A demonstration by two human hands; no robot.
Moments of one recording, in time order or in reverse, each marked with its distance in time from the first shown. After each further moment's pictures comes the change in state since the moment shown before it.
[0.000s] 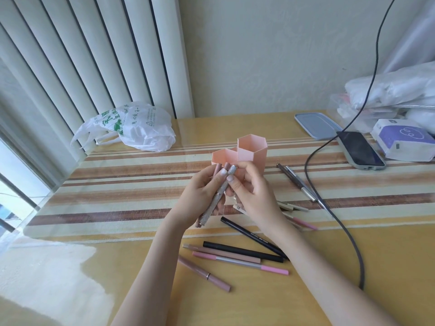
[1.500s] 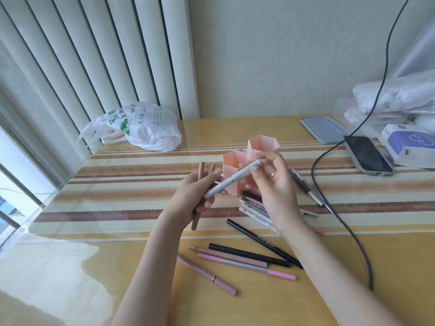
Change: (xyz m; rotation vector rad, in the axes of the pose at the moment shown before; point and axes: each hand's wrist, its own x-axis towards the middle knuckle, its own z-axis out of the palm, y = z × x) left_hand 0.004 -0.009 -0.023 -0.309 0.122 -0.270; right_hand 0.006 -0.016 -0.008 0.219 0.185 0.006
